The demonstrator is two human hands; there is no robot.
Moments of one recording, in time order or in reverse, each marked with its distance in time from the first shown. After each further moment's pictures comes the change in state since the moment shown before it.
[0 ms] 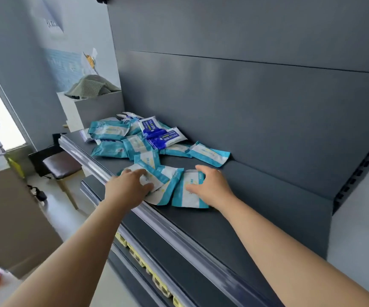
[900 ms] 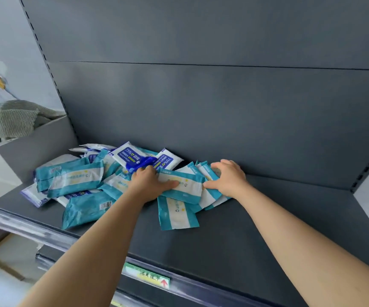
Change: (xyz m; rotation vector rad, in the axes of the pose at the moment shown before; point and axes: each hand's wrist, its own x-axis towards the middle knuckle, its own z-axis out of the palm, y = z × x) left_hand 0.205 0.020 -0.012 -0.277 -0.195 0.365; right_hand 0.131 -0.008 0.006 -0.302 0.287 0.292
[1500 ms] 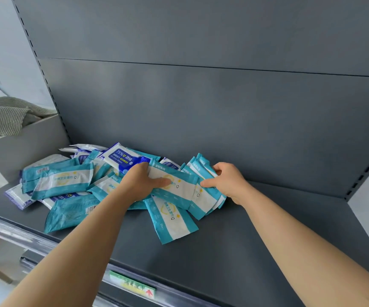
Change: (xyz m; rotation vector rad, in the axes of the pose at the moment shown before) left_hand -0.006 0.017 -0.011 -0.359 -0.038 0.032; right_hand -0.003 0.006 -0.016 0.575 -0.101 0.121
